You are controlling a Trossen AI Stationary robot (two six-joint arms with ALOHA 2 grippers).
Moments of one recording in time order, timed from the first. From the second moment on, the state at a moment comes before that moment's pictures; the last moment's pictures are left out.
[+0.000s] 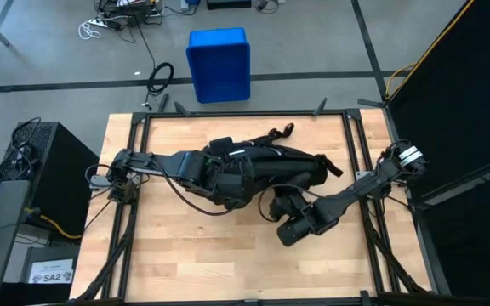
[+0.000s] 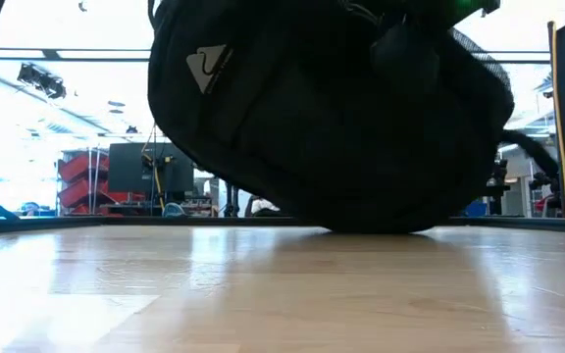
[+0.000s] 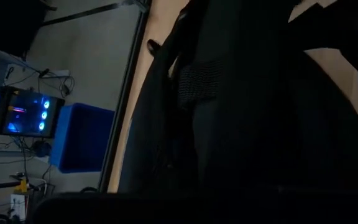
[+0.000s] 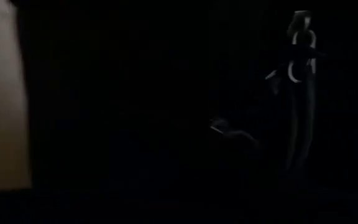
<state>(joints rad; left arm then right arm) -0.26 1.92 2.28 -1.47 -0.68 -0.22 0.49 1.67 1.10 -0.43 1.42 -0.05</state>
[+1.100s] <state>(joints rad) -0.04 1.92 2.28 -1.56 -0.58 -0.24 0.59 1.45 1.28 -0.31 1.54 -0.38</state>
